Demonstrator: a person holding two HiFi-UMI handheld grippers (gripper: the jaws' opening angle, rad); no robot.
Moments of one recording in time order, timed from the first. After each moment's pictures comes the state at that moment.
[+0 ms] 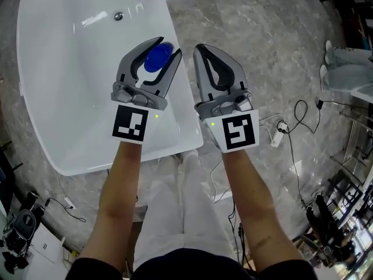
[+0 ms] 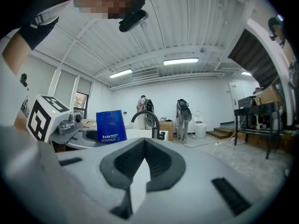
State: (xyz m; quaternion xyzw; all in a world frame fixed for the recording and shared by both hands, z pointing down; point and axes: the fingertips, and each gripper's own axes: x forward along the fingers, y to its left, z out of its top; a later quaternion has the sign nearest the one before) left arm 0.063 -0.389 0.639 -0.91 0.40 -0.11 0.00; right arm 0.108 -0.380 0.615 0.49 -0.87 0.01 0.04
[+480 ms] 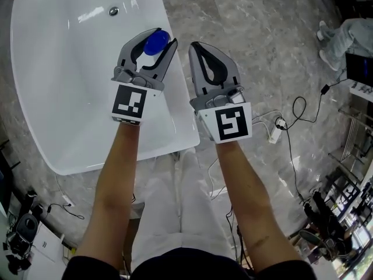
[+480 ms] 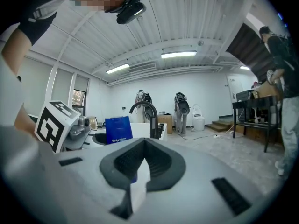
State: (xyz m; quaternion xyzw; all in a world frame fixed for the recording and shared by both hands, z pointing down) left arm 0.074 -0.420 0.692 -0.91 0.40 -0.13 -0.02; right arm 0.117 -0.392 0.657 0.49 -0.87 0.05 0.06
